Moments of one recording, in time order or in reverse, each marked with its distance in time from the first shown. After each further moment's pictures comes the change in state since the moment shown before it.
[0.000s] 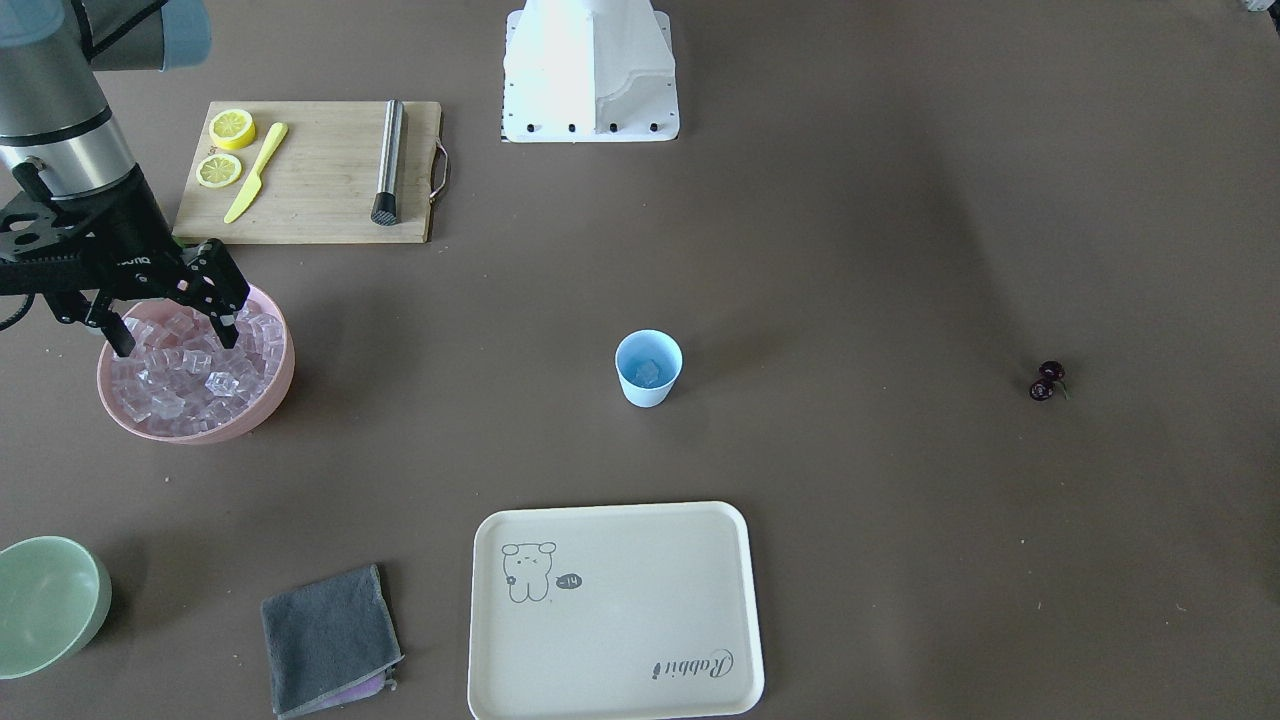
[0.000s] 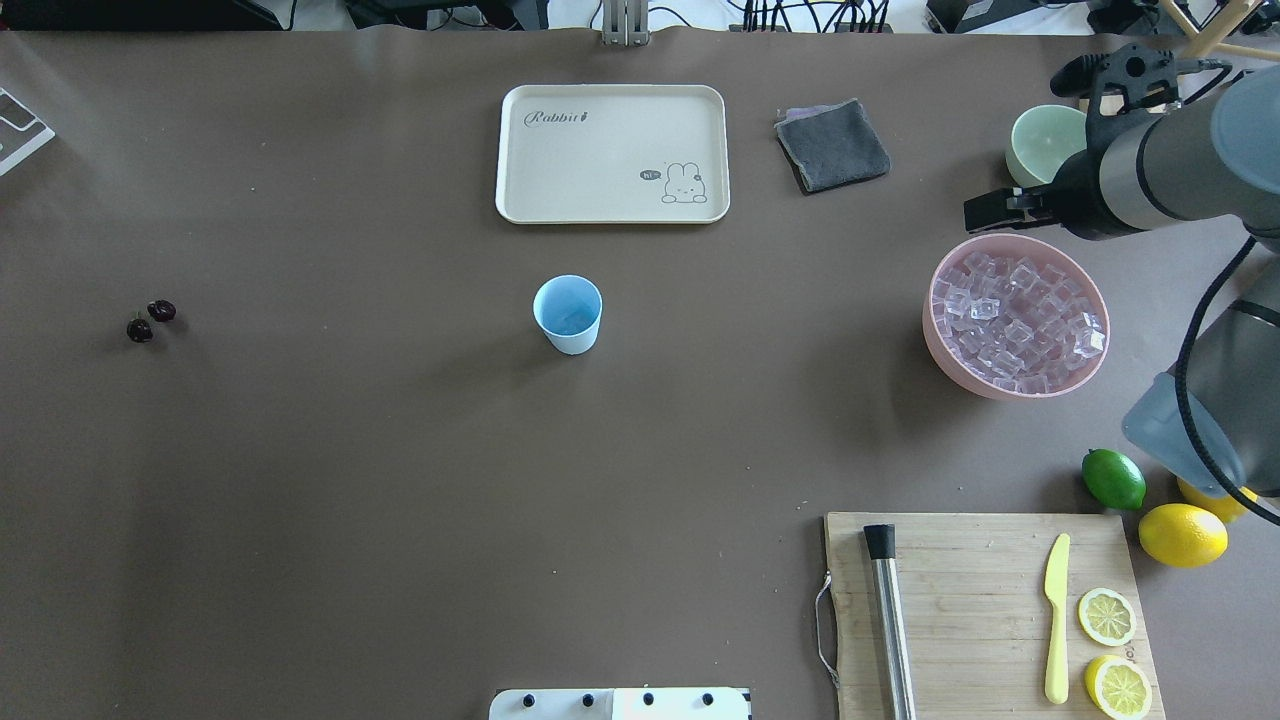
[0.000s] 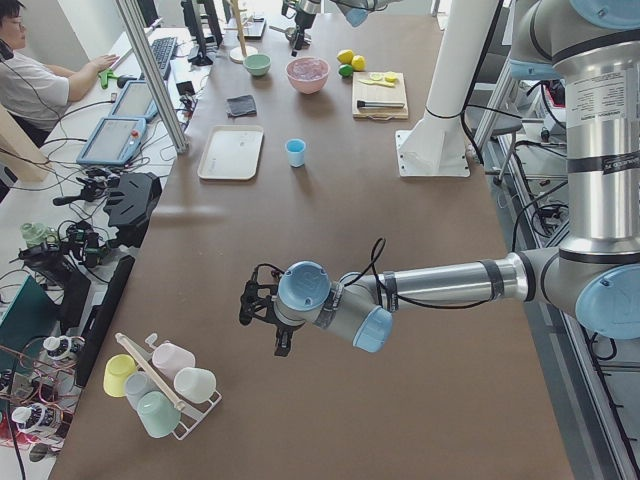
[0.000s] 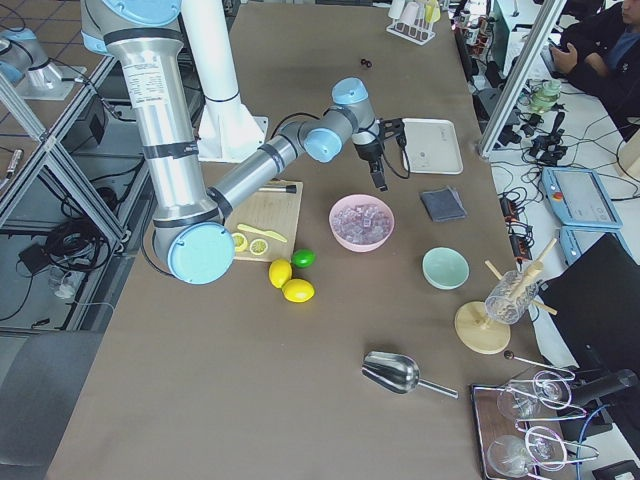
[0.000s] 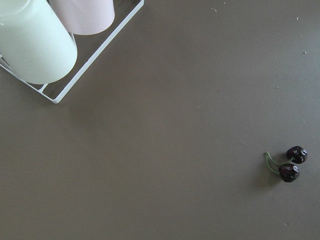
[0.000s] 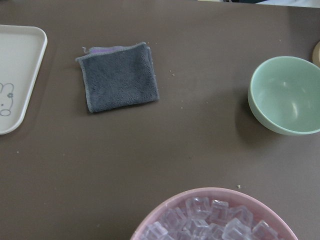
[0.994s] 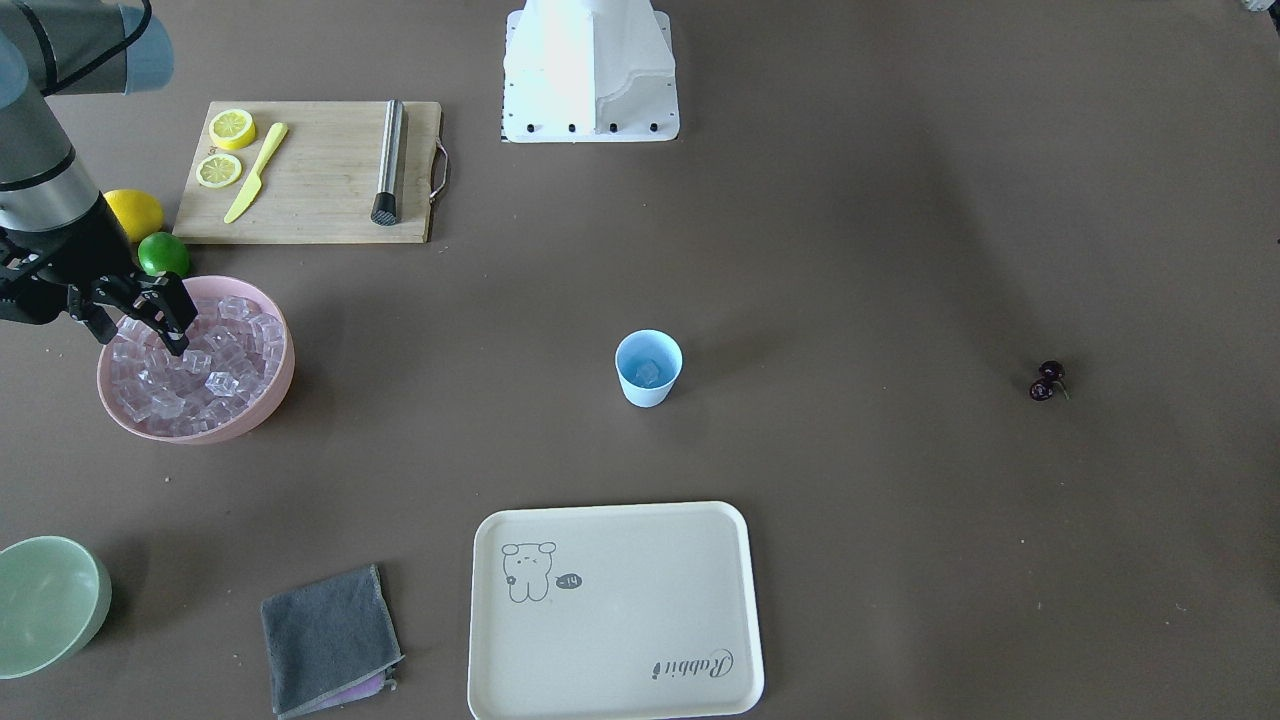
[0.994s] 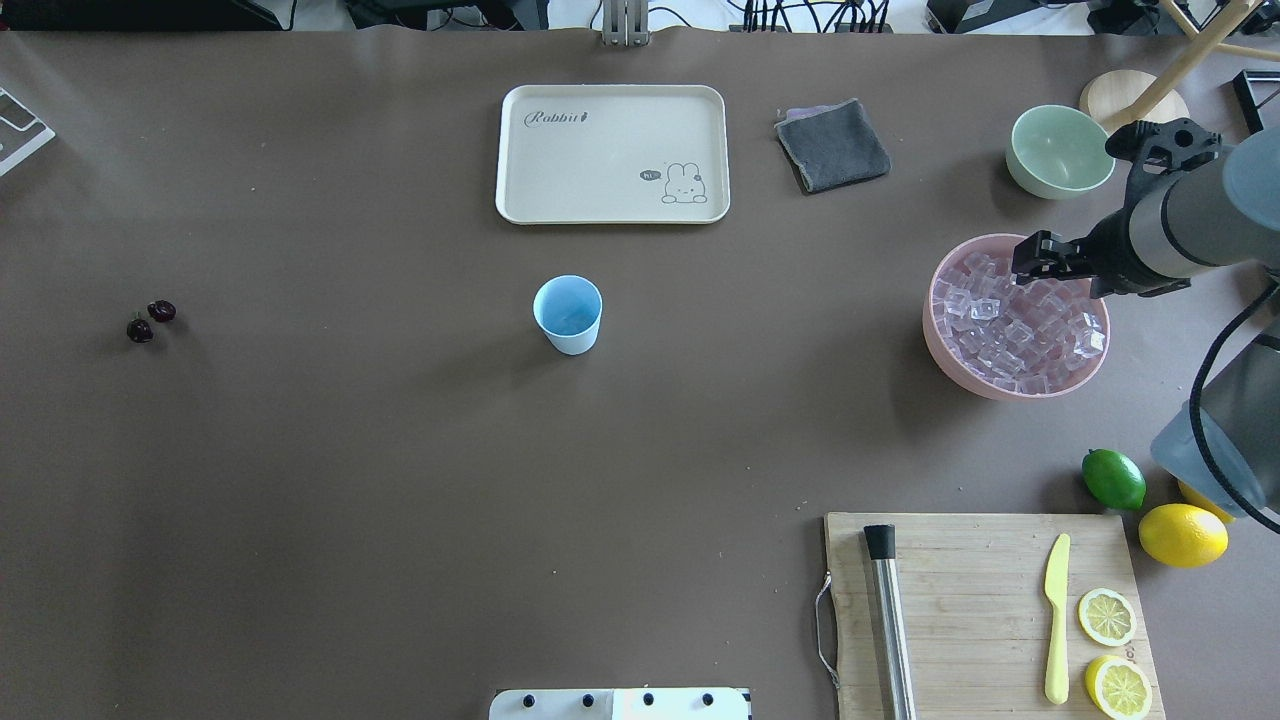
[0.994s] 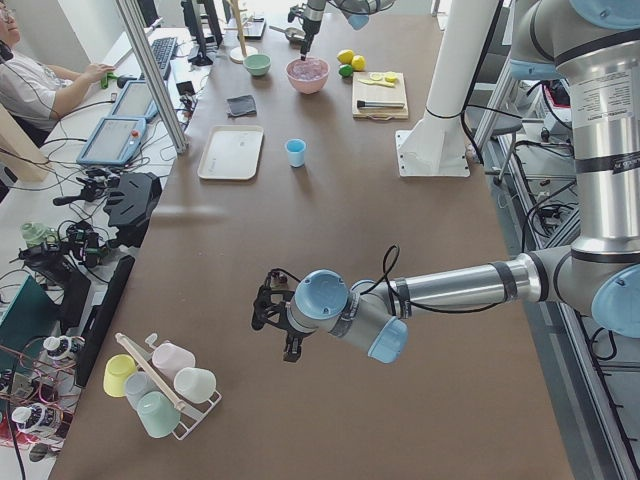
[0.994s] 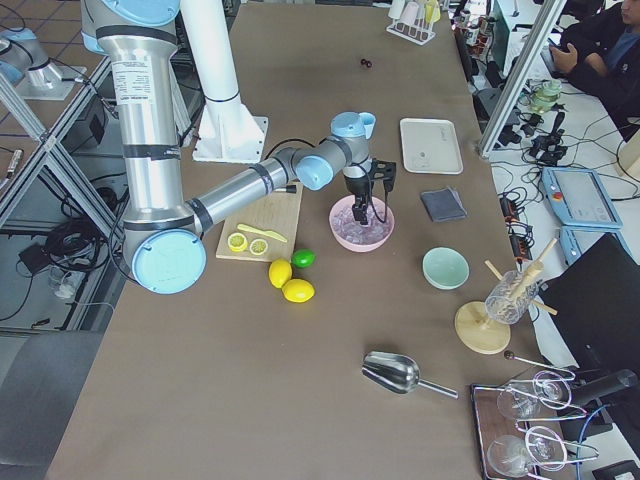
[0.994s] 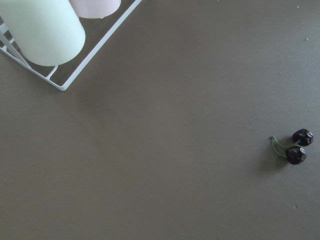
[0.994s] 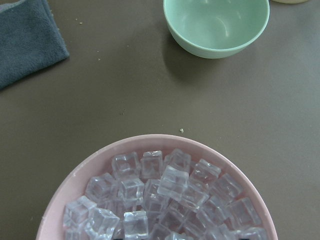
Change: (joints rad) left arm -0.003 0.041 -0.002 -0.079 0.004 -0.002; right arm -0.008 -0.068 -0.080 0.026 0.058 0.247
